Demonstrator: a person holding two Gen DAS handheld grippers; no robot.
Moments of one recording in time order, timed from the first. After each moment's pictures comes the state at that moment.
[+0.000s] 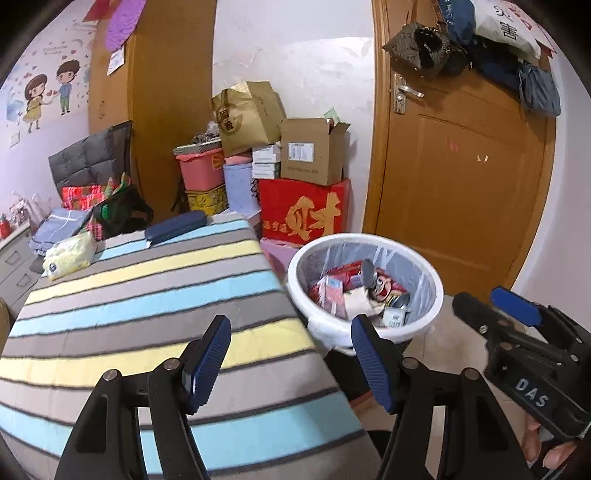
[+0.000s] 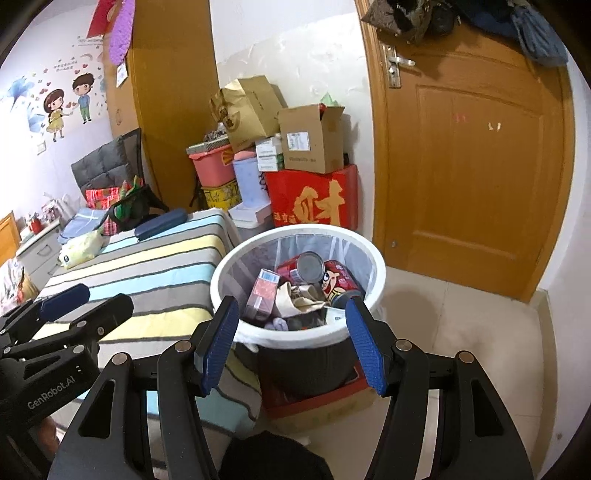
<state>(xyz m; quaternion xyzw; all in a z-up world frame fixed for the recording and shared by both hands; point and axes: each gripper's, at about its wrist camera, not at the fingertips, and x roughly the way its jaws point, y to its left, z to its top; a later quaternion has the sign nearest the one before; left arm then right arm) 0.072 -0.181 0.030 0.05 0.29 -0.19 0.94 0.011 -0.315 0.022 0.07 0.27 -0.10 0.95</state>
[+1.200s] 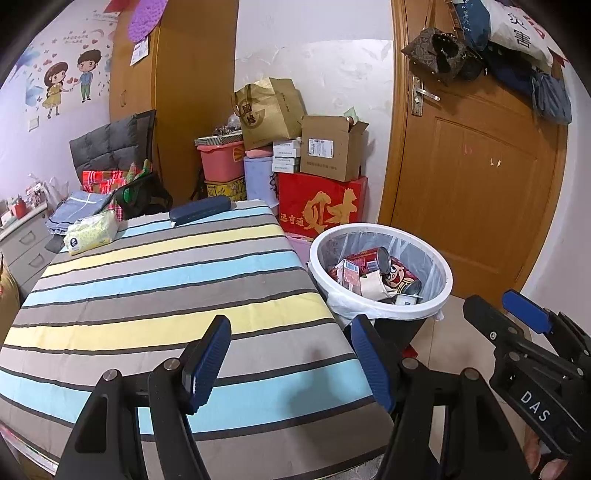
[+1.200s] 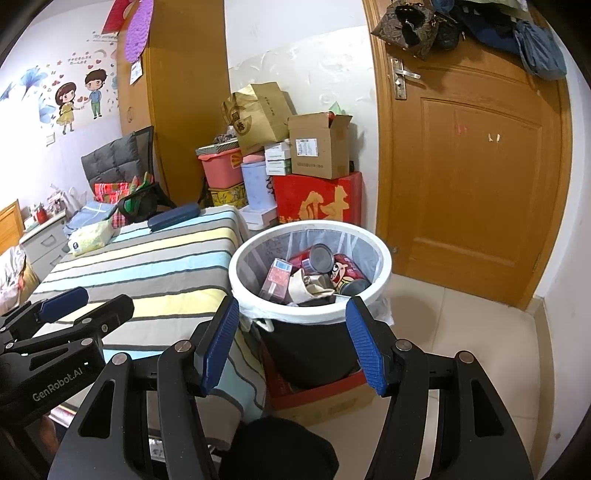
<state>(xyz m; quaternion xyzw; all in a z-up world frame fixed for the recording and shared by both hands) 0.047 -0.158 0.021 0.03 0.29 -0.16 0.94 -0.006 -0.288 0.015 0.05 0.26 -0.10 0.96</state>
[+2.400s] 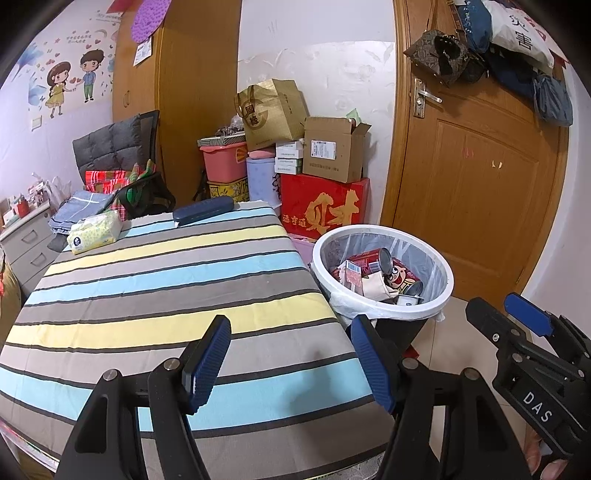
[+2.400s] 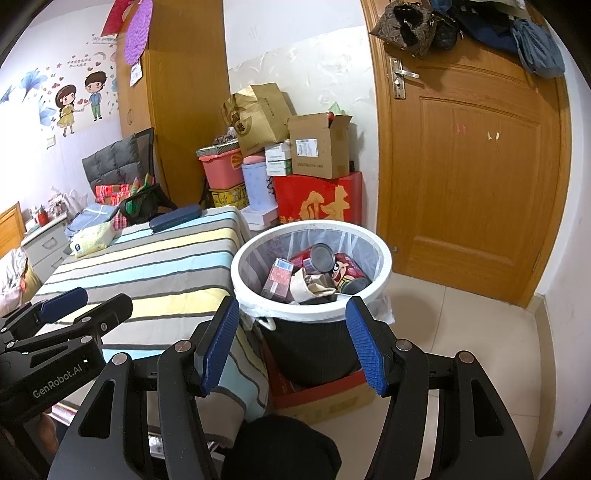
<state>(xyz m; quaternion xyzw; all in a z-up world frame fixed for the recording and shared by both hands) 0.045 -0.154 0.023 0.03 0.29 -0.16 0.94 -0.008 -0.289 0.013 0.06 0.26 -0.10 0.96</state>
